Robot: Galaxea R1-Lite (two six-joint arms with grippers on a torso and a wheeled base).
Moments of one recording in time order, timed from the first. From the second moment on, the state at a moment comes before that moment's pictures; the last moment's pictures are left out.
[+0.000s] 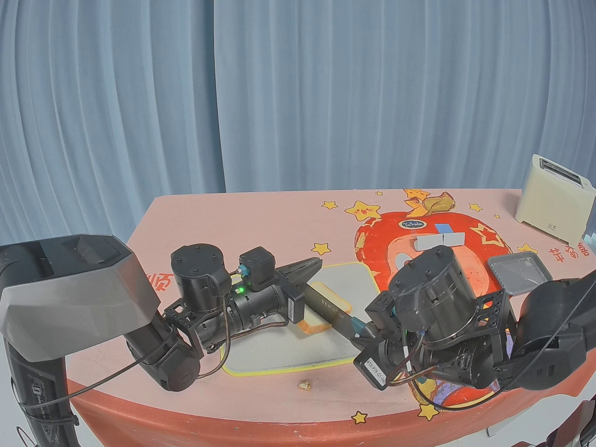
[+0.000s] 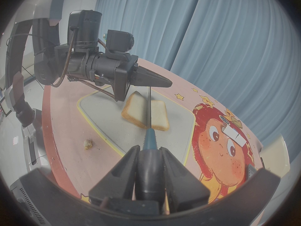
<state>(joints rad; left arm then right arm) -0.58 2.21 -0.72 -1.44 -0.28 0.03 0.94 1.78 -0.88 -0.11 -0.36 -0.03</state>
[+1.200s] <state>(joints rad) -0.52 2.16 -0.74 -1.40 -0.29 0.02 0.93 1.78 -0.87 -0.12 -0.36 -0.03</state>
